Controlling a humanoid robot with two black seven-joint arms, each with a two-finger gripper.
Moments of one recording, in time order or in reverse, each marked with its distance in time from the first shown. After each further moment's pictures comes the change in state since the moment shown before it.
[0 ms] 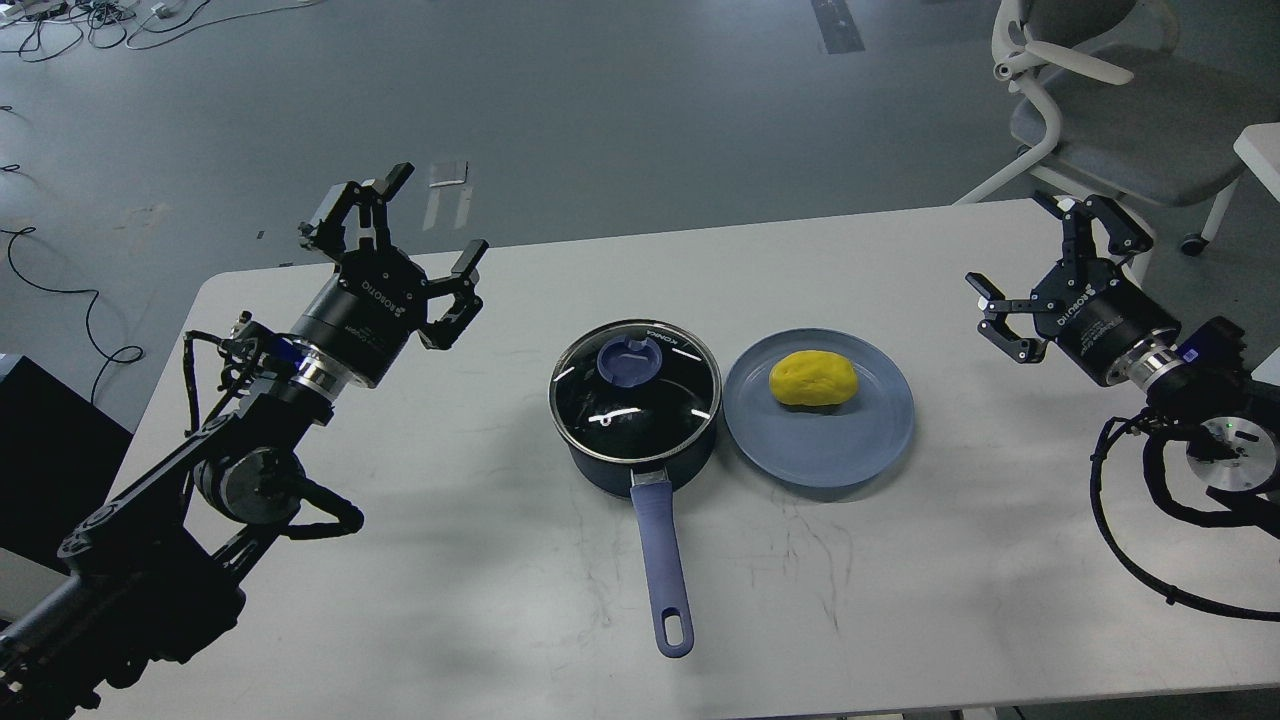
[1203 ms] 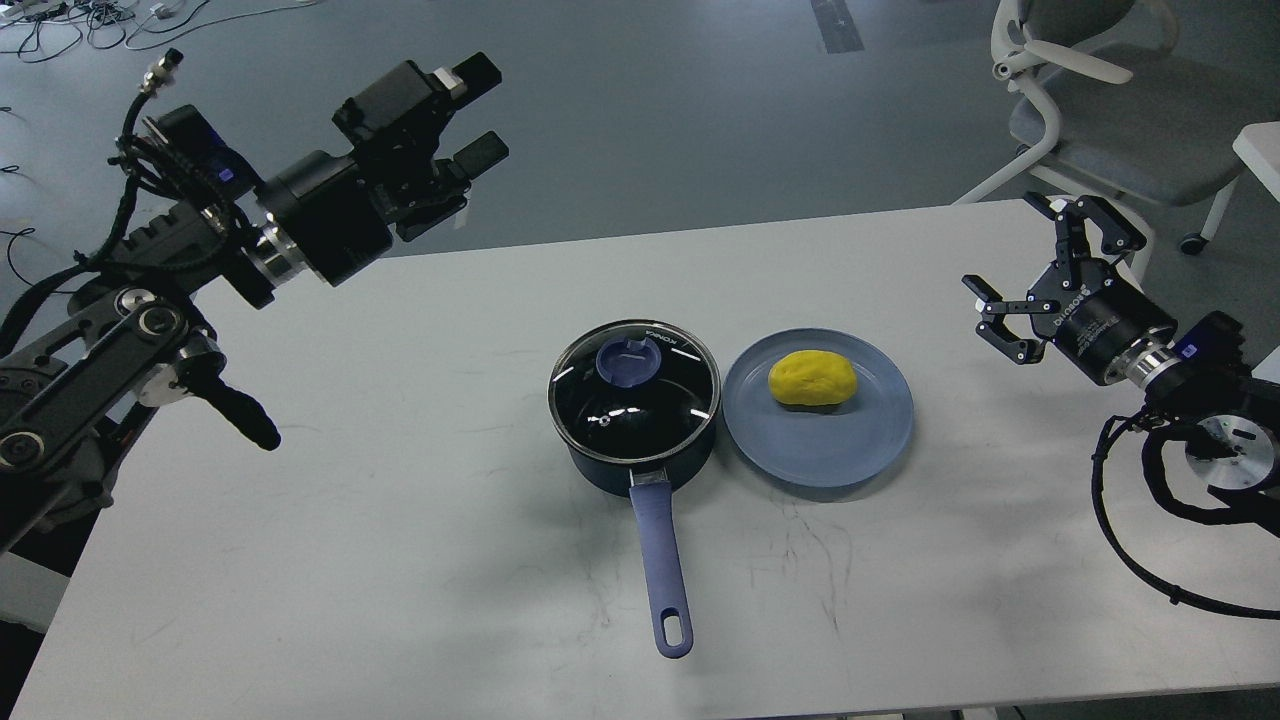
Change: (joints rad) left arm -0.276 0.188 0.015 -0.283 0.945 -0.021 0.016; right arm 0.005 0.002 -0.003 -0.011 -0.043 0.000 0.000
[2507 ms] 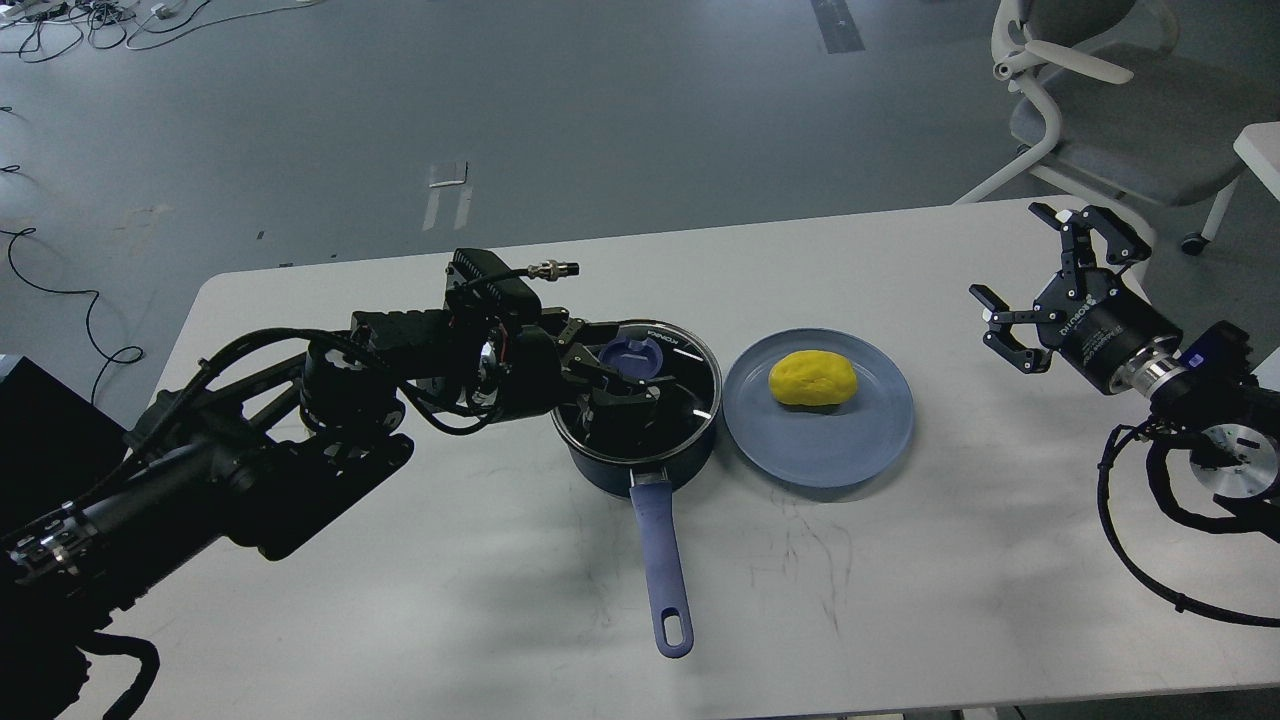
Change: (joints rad) left arm -0.016 -0.288 0.244 0.232 0.974 0.069 0.007; right arm -0.013 0.003 0.000 -0.020 -0.002 0.000 0.000
